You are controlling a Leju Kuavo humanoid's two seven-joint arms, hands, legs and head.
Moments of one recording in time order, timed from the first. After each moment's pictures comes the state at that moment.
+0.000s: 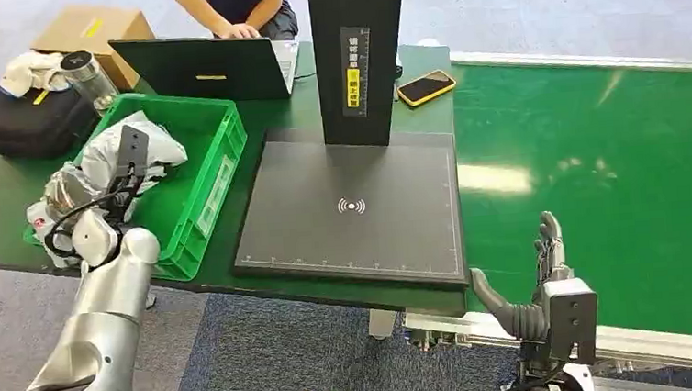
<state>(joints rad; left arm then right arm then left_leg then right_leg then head) -0.66 0.05 0.10 -0.49 -1.33 0.49 0.16 0.12 0.15 -0.07 -1.53 0.42 -0.25 -0.56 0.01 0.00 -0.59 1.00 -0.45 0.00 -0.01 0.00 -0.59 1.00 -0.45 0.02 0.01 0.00</state>
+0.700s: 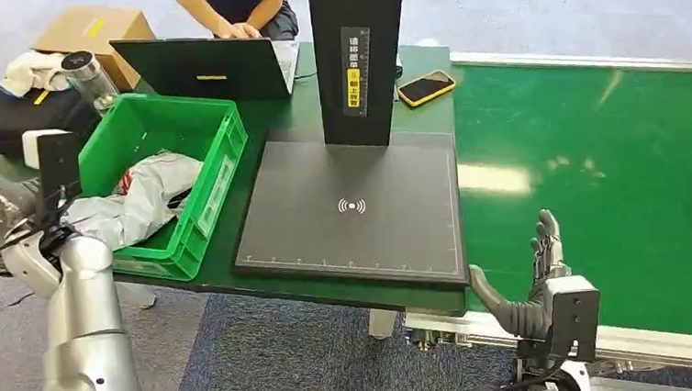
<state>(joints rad) -0.57 -0.10 0.44 -0.90 -1.12 0.70 -0.65 0.11 0.14 -0.05 -1.53 0.37 -0.28 -0.56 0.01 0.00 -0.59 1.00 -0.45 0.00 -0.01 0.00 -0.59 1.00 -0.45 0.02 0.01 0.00</state>
